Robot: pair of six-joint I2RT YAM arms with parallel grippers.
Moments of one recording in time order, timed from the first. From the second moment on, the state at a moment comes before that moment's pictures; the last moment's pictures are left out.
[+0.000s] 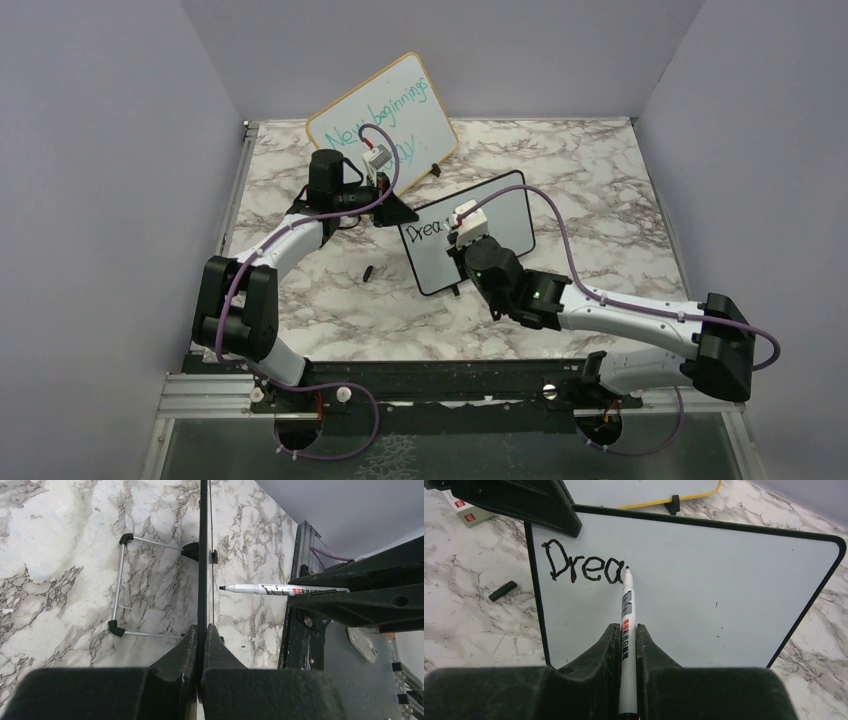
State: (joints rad) left arm -0.24 1.55 0.97 0.16 1.08 -0.21; right arm 1.12 1.25 0.84 0.03 0.68 0.07
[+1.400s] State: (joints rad) left arm -0.24 1.55 0.97 0.16 1.07 -0.20; right arm 1.09 1.29 0.85 0.06 0.68 0.07
